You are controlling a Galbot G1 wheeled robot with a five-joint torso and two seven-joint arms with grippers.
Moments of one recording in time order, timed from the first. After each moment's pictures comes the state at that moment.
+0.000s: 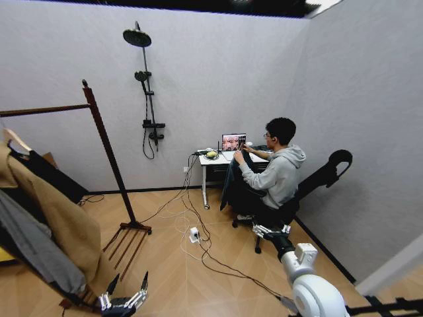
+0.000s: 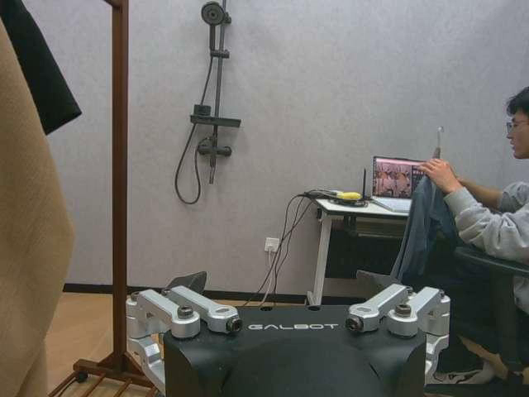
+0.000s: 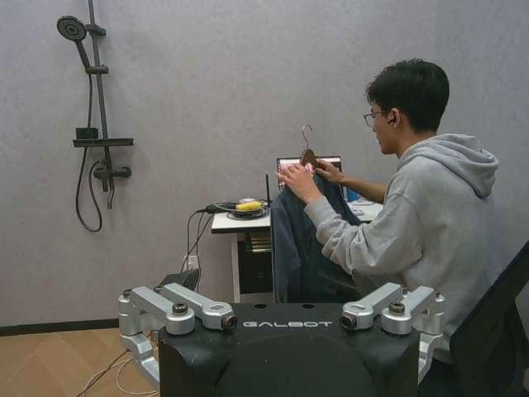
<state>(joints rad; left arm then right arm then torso) 1.86 -1.52 -0.65 -2.22 -0.22 -0.12 0.14 -1.34 1.27 0.62 2.23 0.38 -0.40 0.16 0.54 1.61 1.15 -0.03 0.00</state>
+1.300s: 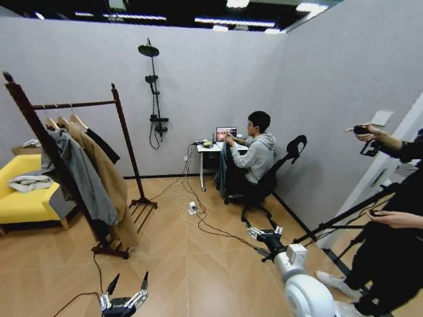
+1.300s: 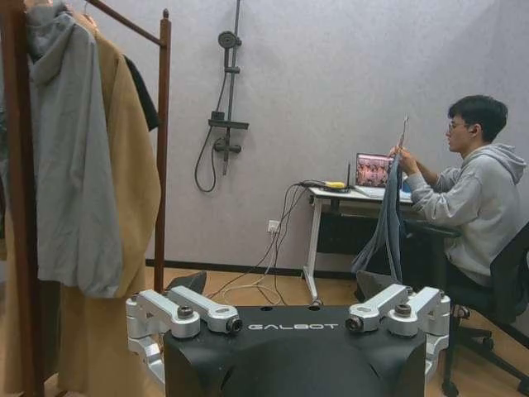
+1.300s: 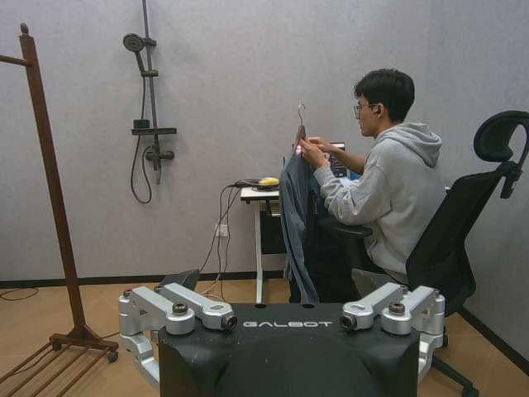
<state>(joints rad) 1.86 -1.52 -0.65 -2.22 -0.22 -0.12 0.14 -1.33 1.27 0.57 2.20 0.36 -0.38 0.15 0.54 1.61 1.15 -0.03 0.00</state>
